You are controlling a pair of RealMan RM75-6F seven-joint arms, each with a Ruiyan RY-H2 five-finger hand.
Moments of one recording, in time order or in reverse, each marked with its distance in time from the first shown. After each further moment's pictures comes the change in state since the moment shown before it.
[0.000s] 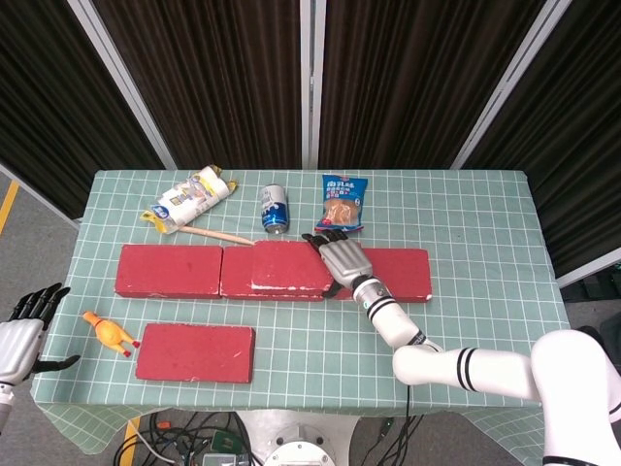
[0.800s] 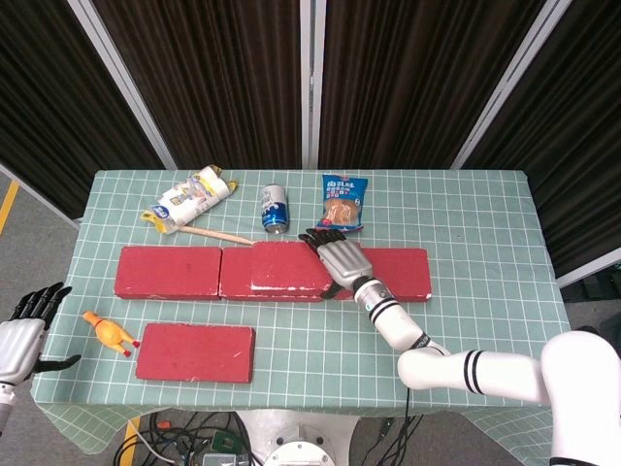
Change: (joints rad) left arm -0.001 0.003 0.002 -0.012 0.017 0.009 0.009; right arm -0.029 0.040 0.013 -0.062 -0.087 0.024 0.063
